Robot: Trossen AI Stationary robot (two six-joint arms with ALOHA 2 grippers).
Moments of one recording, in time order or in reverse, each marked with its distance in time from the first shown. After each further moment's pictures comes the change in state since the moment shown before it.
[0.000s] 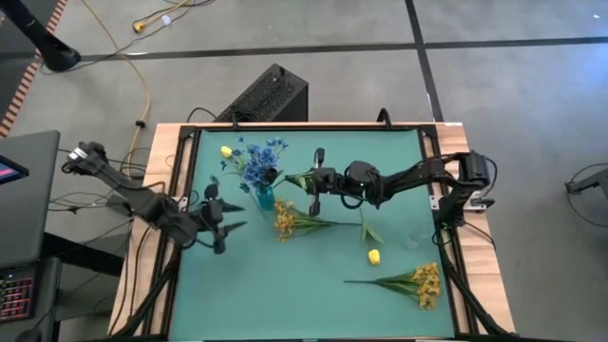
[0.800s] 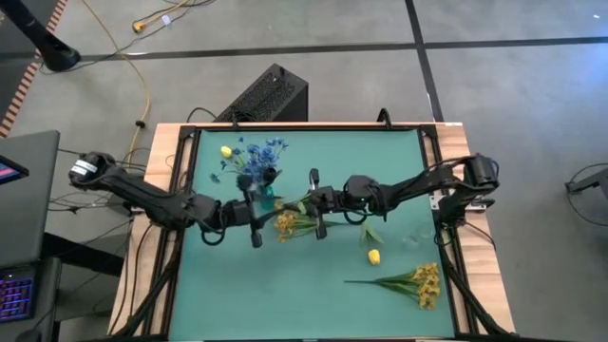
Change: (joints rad) left arm 0.240 0.372 0.060 0.977 0.198 0.742; right arm 0.126 -0.061 0.024 -0.178 -0.049 0.094
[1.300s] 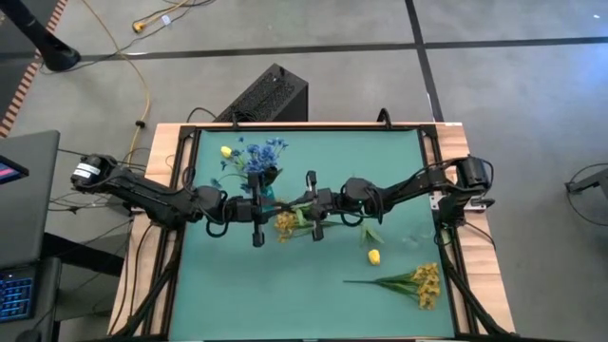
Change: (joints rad) left arm 0.111 0.060 0.000 0.132 0.318 -0.014; right arm 0.004 0.075 0.008 0.118 0.000 -0.002
